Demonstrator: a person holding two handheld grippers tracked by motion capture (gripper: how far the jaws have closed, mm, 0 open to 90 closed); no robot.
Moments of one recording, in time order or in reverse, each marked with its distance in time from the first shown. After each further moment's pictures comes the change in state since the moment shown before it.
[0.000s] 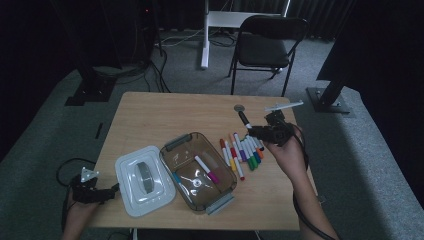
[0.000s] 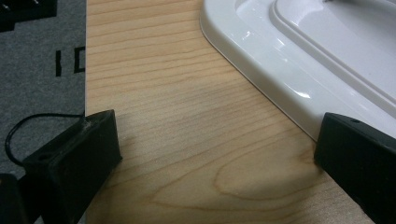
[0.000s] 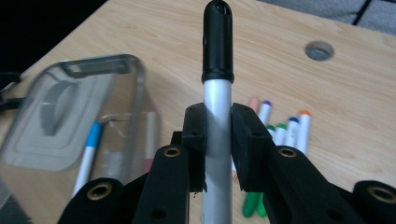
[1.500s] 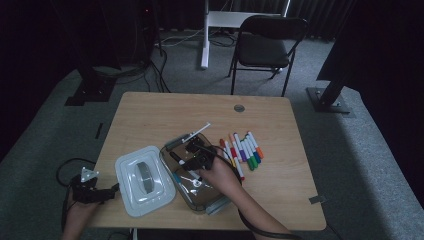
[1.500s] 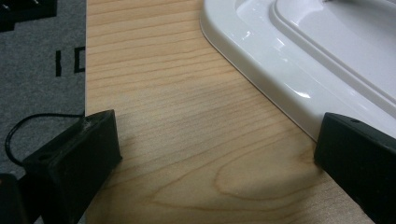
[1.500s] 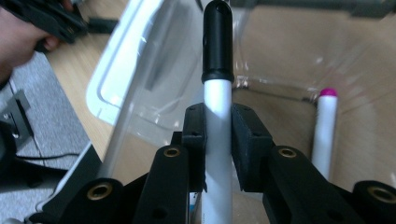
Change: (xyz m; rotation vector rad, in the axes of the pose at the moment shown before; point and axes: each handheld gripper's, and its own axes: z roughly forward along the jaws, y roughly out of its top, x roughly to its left) left arm 0.000 0.000 0.000 -0.001 0.000 0.000; right arm 0.153 -0.008 0.139 0.332 0.236 -0.160
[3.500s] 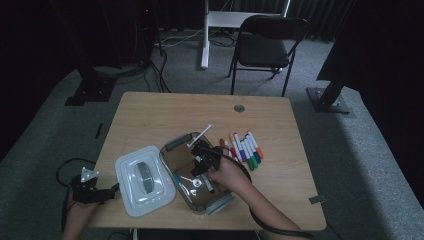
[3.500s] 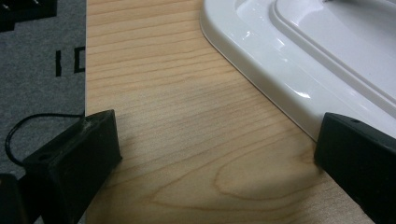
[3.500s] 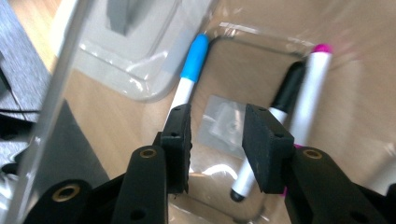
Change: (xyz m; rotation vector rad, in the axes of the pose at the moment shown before) left arm 0.000 0.000 0.000 0.000 0.000 0.000; right arm -0.017 -0.011 -0.009 0.131 -0.032 -0.059
